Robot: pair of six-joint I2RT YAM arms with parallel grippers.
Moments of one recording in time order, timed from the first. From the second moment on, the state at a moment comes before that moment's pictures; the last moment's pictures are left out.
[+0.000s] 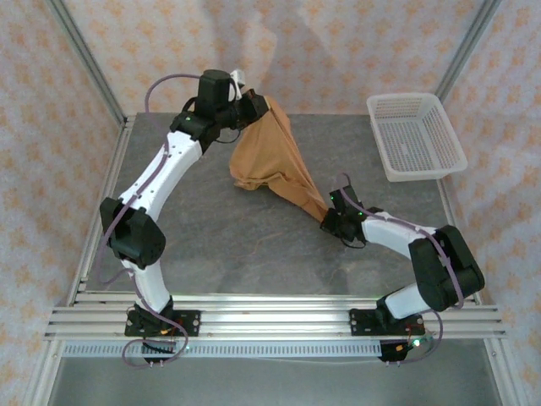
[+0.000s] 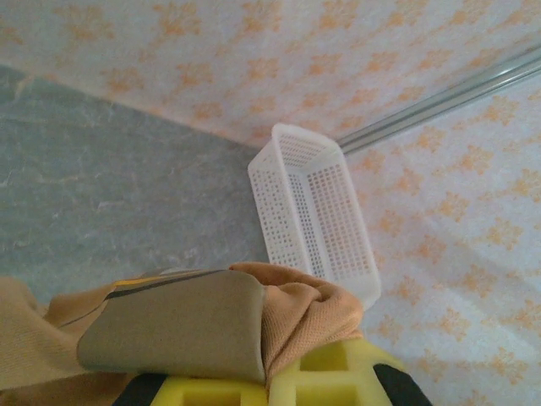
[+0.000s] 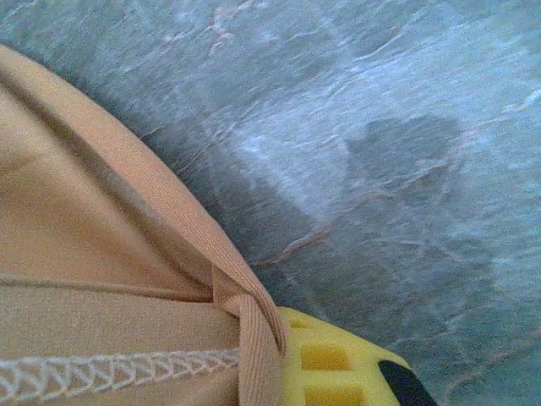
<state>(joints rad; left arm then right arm) -0.34 1.83 1.86 -0.44 0.36 -0.83 0.42 1.46 0.68 -0.31 0.01 0.81</state>
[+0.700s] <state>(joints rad) -0.65 1.43 0.93 -0.11 0.31 -0.75 0.26 1.38 1.05 -0.53 -0.15 0.75</state>
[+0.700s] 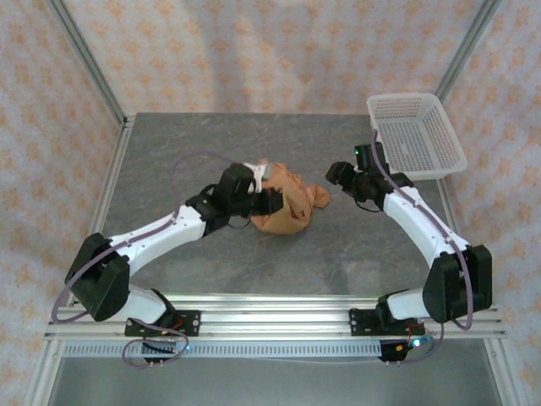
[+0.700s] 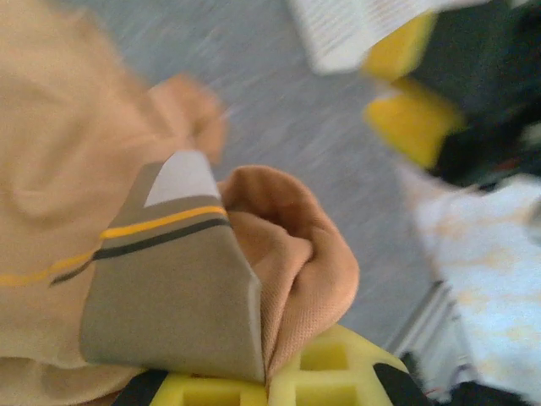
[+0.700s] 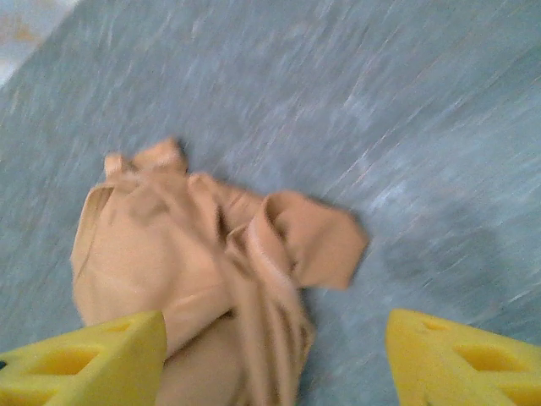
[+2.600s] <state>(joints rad) -0.59 1.55 1.11 -0.42 0.18 -0.56 0.56 1.66 0.96 -0.36 -0.34 0.88</state>
